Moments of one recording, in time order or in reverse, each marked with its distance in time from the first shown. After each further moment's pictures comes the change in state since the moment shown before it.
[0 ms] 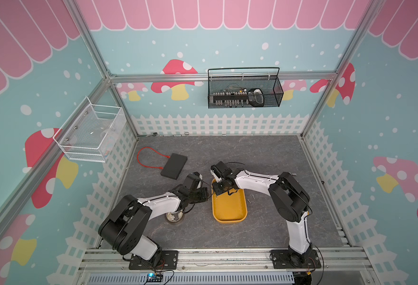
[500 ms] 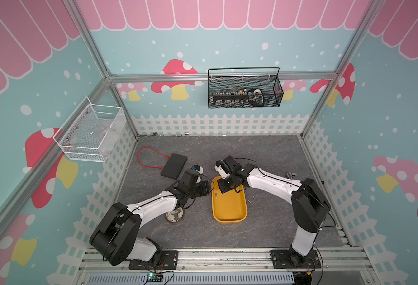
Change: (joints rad) left arm -0.016 -0.098 0.080 -0.040 0.006 0.000; right arm -0.037 -0.262 -0.037 -0.123 -0.096 -0.007
